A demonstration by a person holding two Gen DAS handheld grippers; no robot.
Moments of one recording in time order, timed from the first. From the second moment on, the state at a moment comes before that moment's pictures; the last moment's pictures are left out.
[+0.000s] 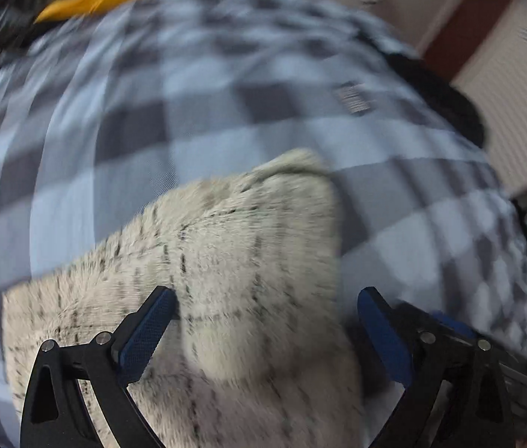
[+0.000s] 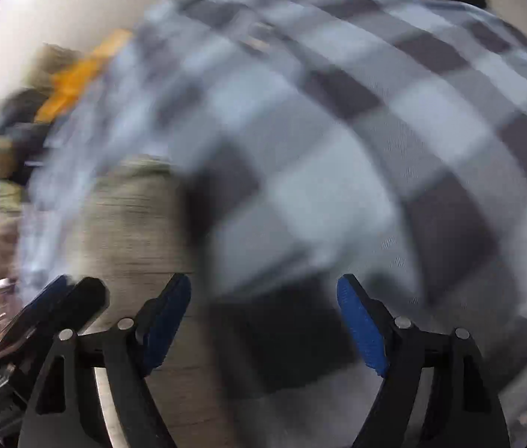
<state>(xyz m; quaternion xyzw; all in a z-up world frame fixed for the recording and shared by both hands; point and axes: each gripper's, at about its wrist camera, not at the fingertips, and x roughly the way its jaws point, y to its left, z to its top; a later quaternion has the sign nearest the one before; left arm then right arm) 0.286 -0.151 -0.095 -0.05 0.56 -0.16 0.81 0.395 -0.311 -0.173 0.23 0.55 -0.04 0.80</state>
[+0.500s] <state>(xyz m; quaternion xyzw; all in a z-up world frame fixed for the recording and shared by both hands) 0.308 -0.128 -0.008 -0.10 0.46 -0.17 0.86 0.400 -0.326 -0.188 0.34 0.57 0.05 0.75</state>
